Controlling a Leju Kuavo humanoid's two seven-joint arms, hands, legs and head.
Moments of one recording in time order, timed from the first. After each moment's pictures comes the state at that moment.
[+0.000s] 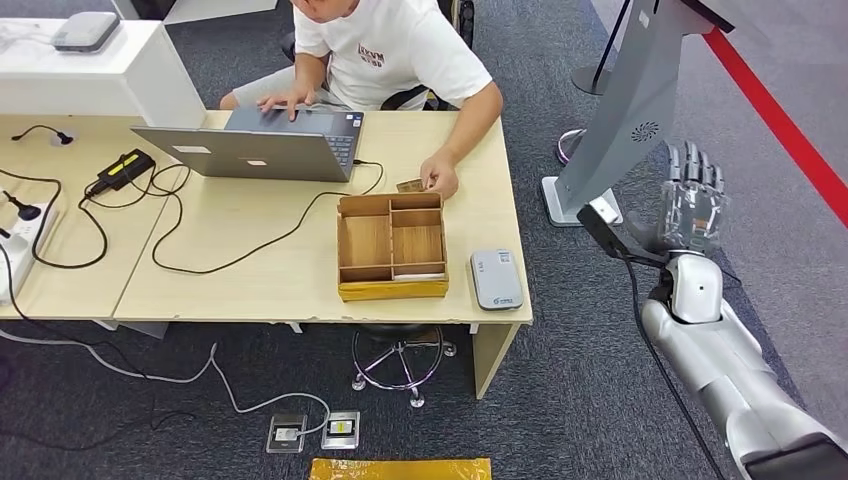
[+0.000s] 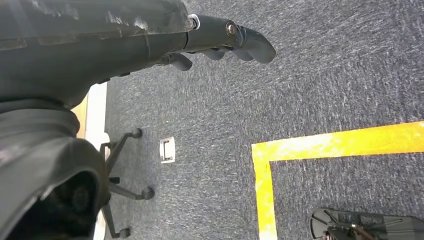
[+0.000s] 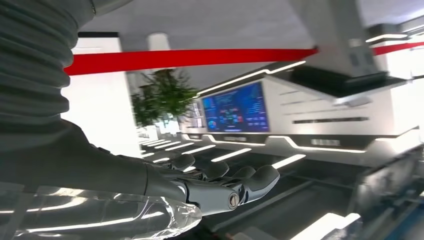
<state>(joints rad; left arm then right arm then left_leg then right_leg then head) -0.12 0.02 -1.27 -0.26 0.90 0.60 0.06 -0.69 -0.44 0.54 -0.85 0.97 -0.70 0.39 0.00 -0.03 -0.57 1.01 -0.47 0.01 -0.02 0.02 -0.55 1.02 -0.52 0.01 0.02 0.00</state>
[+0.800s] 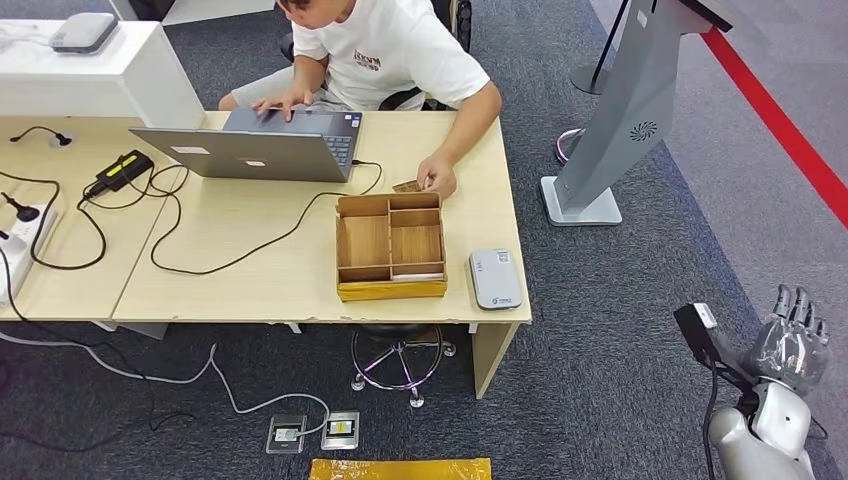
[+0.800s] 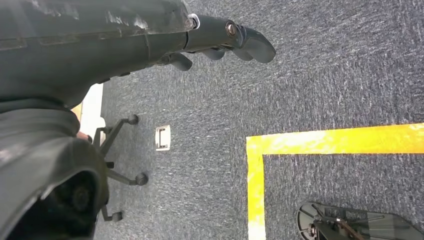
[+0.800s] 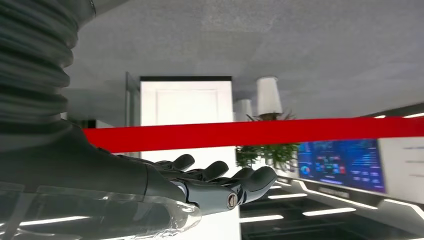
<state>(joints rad) -0.12 0.00 -1.23 -0.26 0.93 0.63 0.04 -0.30 -0.39 -0.18 -0.77 1.06 -0.69 0.12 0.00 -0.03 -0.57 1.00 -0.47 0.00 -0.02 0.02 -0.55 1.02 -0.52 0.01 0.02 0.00</state>
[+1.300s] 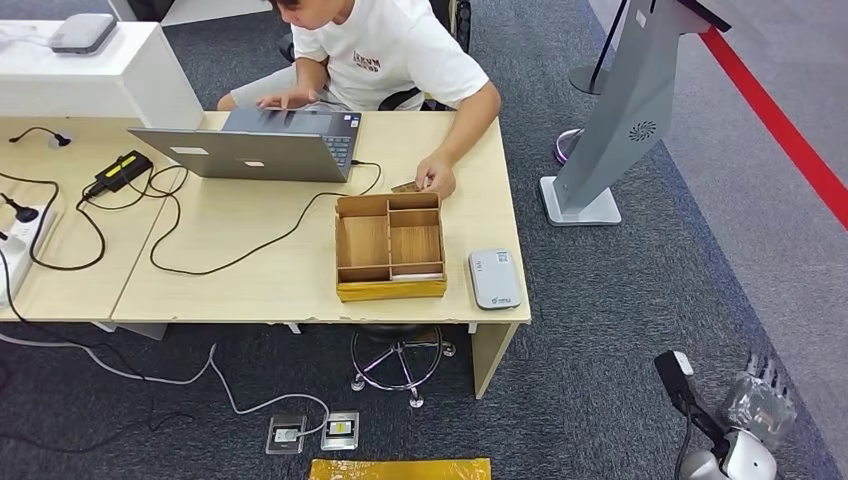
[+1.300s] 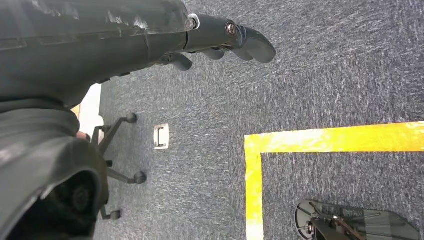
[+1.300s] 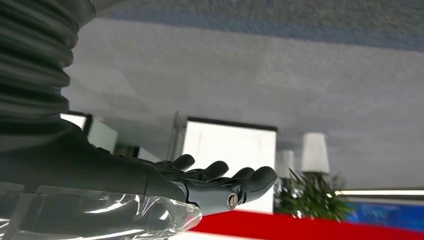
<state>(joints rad) -0.12 0.00 -1.22 -0.27 0.93 0.64 0.04 -0.28 -0.25 -0.46 -0.56 1.21 -0.69 0.09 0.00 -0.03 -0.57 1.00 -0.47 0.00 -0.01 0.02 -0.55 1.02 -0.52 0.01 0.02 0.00</state>
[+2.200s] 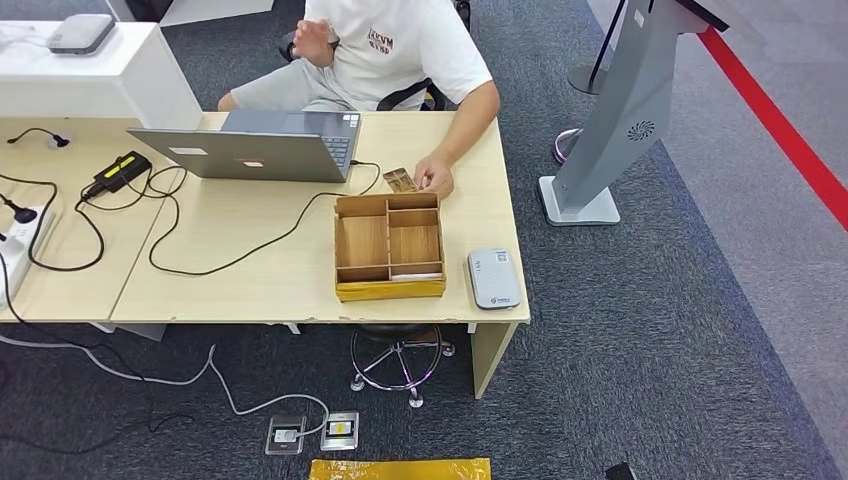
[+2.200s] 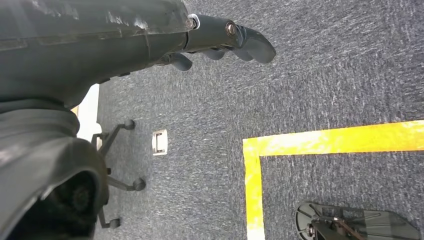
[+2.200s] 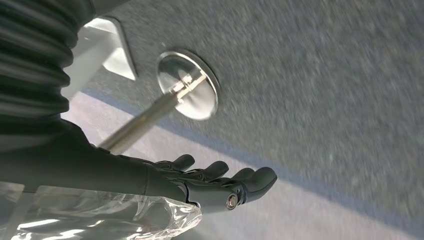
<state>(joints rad) -0.12 0.01 -1.22 -0.27 0.90 0.60 0.04 -0.12 -0.10 -0.59 -0.26 1.08 -0.58 0.13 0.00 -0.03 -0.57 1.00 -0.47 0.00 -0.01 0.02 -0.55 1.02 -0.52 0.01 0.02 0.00</state>
